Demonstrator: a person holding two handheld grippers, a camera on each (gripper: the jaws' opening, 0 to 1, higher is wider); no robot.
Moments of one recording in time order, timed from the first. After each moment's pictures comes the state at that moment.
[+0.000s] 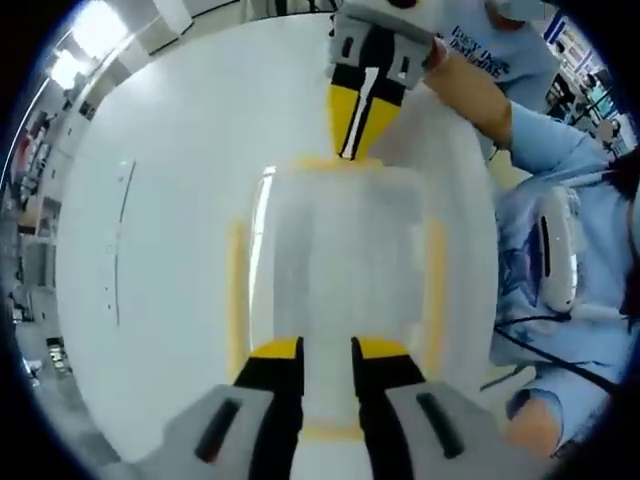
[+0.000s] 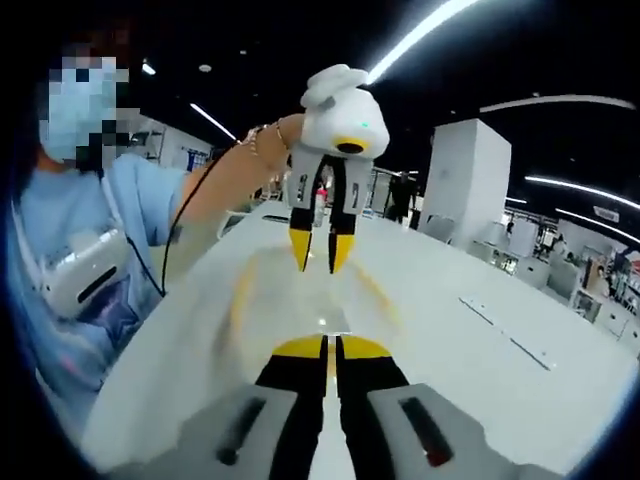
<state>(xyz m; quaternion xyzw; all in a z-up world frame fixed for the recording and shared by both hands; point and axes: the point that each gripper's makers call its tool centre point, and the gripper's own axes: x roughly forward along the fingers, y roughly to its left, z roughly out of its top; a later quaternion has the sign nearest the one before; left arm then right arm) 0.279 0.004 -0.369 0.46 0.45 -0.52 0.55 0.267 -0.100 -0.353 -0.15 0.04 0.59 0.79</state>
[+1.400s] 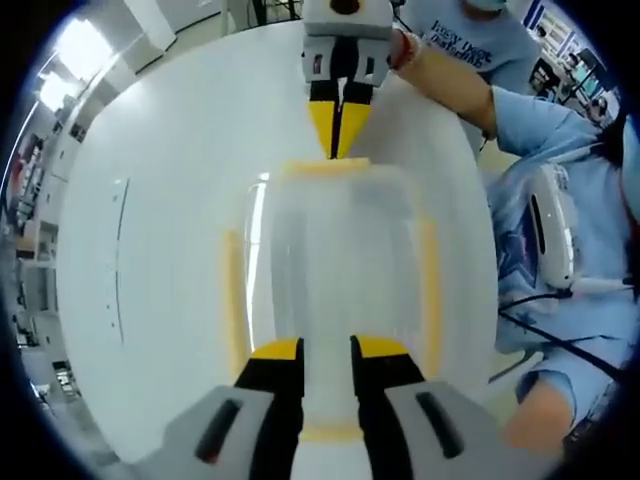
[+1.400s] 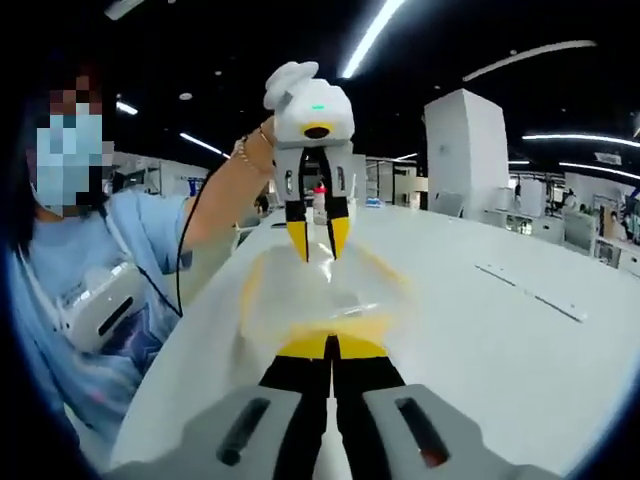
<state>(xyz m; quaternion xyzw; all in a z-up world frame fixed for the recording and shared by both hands) 0.277 0.006 -0.368 0.47 0.43 -0.55 0.54 0.263 -0.102 -0.371 -0.06 0.11 0.62 0.78</state>
